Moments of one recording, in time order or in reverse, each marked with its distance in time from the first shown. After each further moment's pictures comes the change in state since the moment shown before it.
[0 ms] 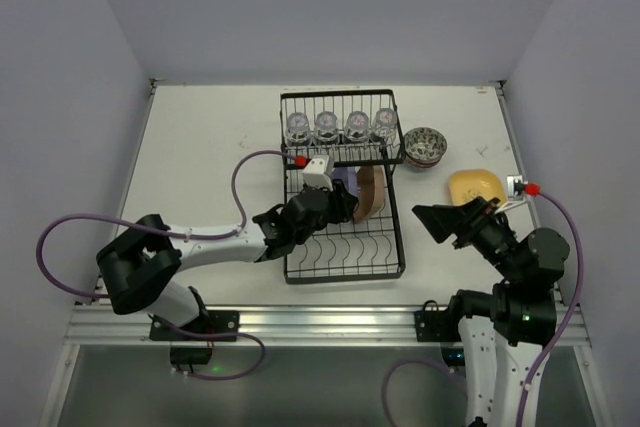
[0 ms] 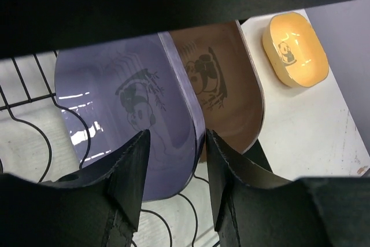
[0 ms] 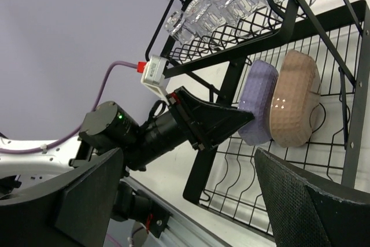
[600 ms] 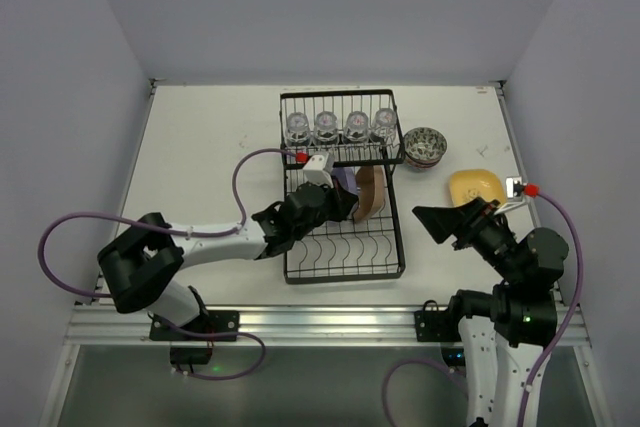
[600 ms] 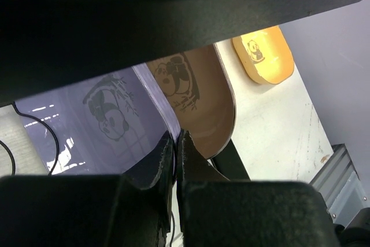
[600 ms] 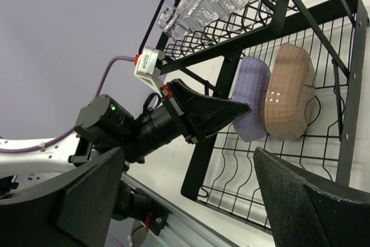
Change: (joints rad) left arm 0.029 0.018 0.001 0.070 0.102 -0.044; right arm 0.010 -0.005 0.002 -0.038 0.018 -0.010
